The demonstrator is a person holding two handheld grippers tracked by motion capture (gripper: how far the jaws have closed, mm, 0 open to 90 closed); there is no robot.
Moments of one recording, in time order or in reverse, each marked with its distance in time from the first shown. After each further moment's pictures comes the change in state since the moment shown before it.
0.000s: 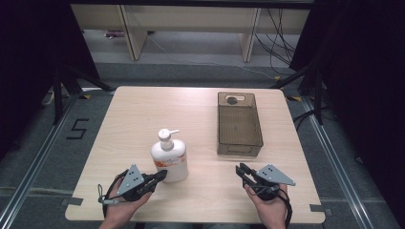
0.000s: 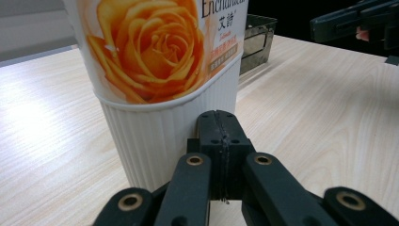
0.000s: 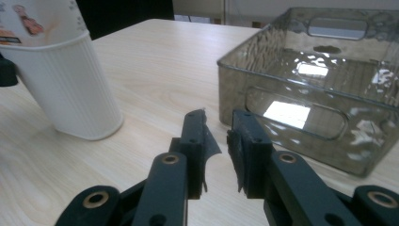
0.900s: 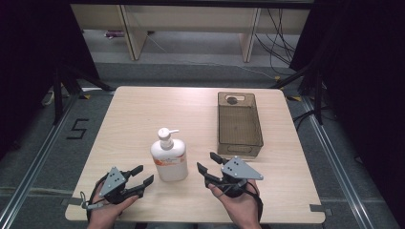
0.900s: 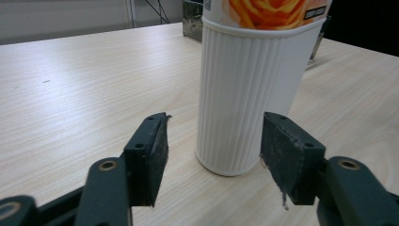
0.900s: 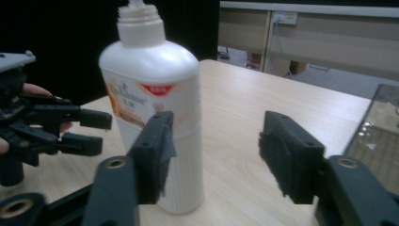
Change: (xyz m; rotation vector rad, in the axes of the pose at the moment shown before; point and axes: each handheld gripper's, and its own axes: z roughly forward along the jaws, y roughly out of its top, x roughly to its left) left arm 0.031 -0.030 -0.026 -0.032 0.112 -0.083; right arm 0.082 0.055 0.030 -0.102 0.129 -0.114
